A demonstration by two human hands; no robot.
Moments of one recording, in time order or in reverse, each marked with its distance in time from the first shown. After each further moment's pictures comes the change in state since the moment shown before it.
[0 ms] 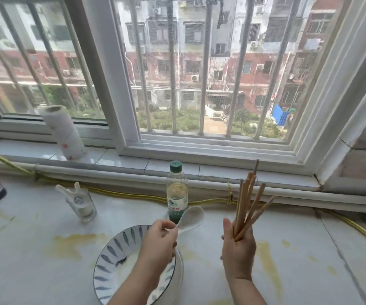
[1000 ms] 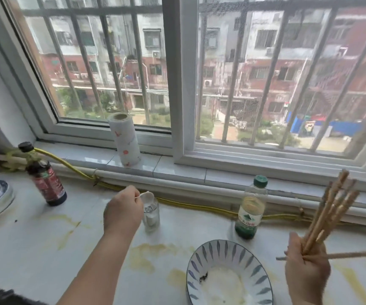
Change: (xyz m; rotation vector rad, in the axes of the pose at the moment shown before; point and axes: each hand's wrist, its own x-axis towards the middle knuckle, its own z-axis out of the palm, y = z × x) left_hand 0.084 0.040 -0.261 0.903 0.623 0.340; right_hand -0.044 -0.031 0.072 -0.087 0.210 -0.038
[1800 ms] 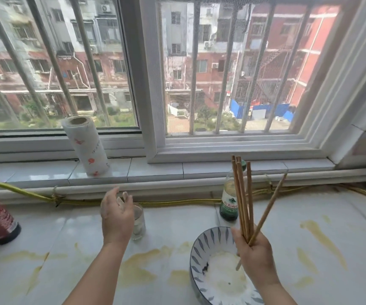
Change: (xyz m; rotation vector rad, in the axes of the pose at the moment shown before) left_hand 0.033 -0.030 0.062 -0.594 -0.121 -0.004; right_hand -0.087 -0.026 0.027 -0.070 -0.359 0.030
